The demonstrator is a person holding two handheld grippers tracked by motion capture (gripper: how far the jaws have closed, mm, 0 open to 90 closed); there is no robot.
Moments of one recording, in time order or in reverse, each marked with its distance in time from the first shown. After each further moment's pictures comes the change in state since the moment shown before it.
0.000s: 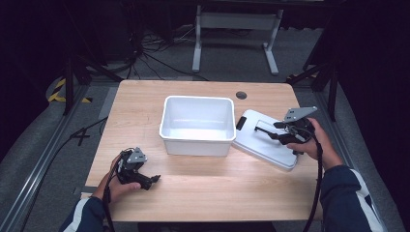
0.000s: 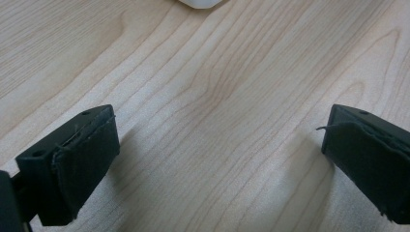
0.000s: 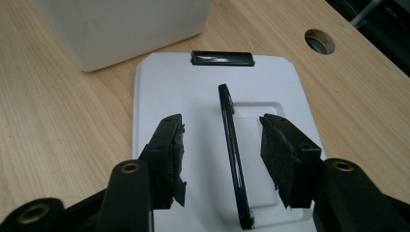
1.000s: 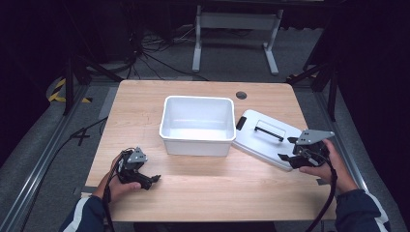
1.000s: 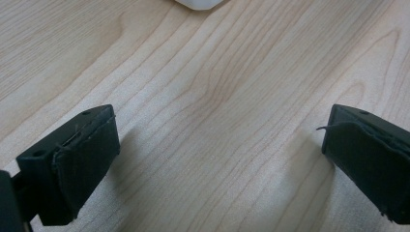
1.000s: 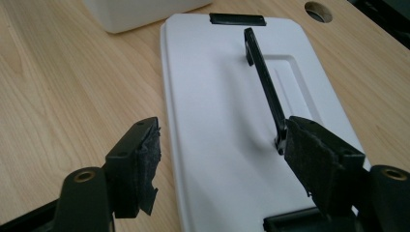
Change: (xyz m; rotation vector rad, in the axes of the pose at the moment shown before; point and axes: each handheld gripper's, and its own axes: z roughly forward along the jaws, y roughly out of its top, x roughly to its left) left arm 0.000 0.001 0.001 0.002 -0.004 0.005; right arm 0.040 -0.050 -0.031 -0.028 -0.061 0.023
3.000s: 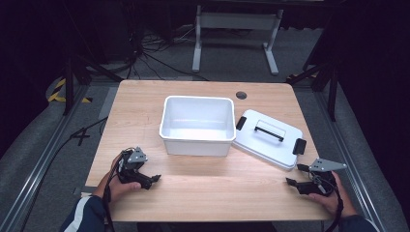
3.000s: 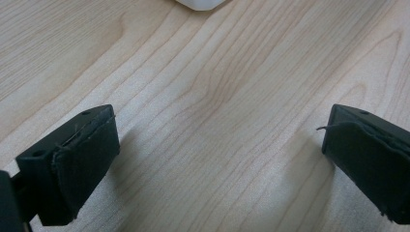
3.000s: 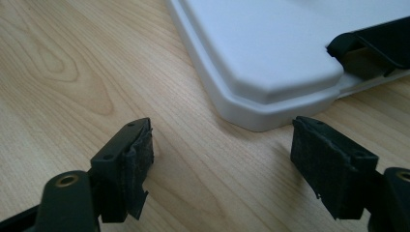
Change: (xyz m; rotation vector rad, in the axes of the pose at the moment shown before) left arm 0.000 0.001 0.000 0.000 0.003 -0.006; right arm 0.026 -0.110 0.012 -0.045 0.024 0.278
